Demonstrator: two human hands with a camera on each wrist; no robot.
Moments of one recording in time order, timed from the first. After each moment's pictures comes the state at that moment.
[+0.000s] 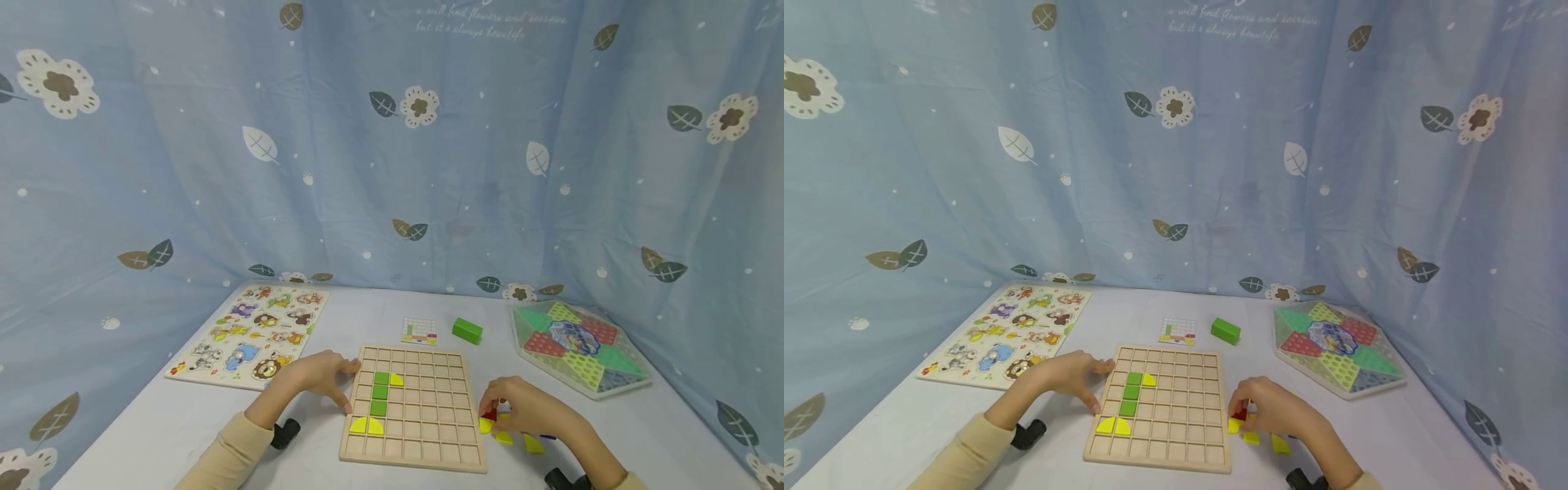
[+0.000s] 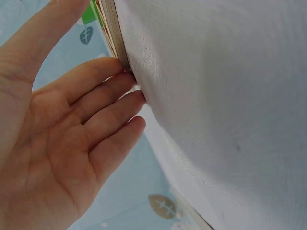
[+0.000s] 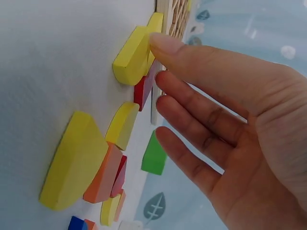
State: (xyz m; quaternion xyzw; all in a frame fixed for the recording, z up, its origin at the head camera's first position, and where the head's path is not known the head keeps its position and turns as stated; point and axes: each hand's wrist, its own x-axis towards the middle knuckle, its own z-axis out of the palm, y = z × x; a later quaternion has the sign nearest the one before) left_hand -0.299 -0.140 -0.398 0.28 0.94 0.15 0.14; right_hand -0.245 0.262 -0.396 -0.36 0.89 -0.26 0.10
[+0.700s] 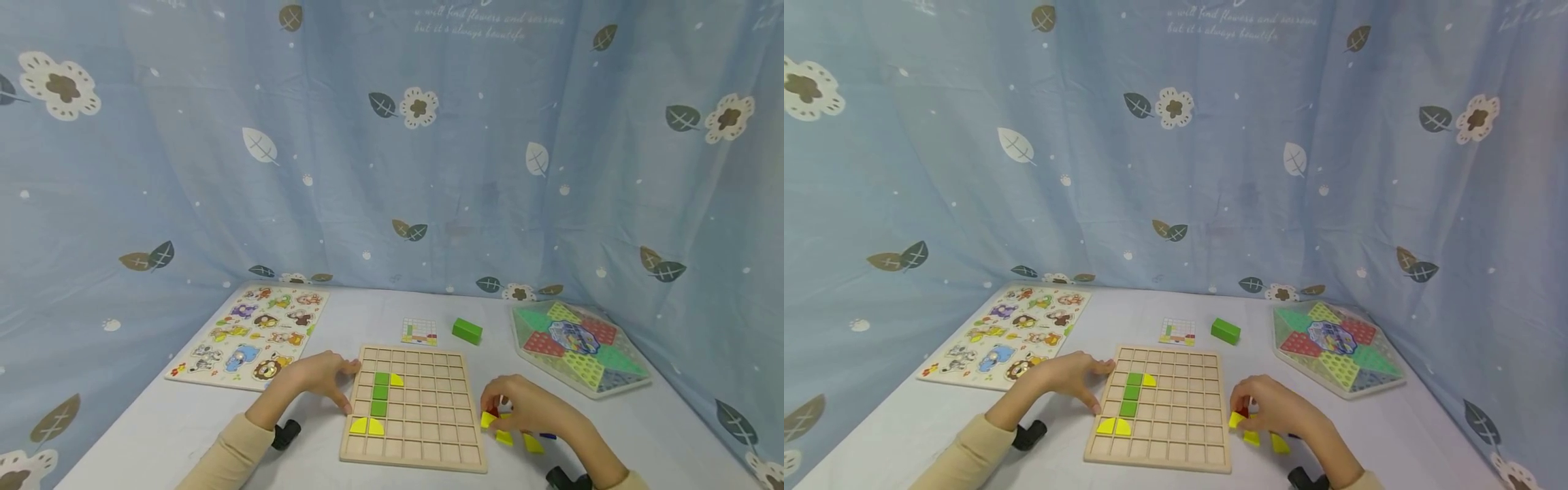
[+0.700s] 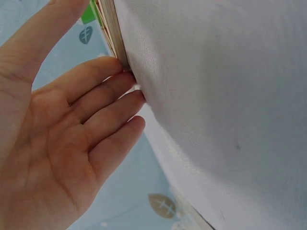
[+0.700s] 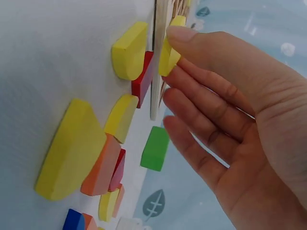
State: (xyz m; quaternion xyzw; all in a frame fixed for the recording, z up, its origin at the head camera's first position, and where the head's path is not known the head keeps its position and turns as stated) left_hand -0.298 -0.140 -0.398 0.28 0.93 0.16 0.14; right_hand -0.249 0.267 -0.400 -0.39 0.88 -0.26 0.08
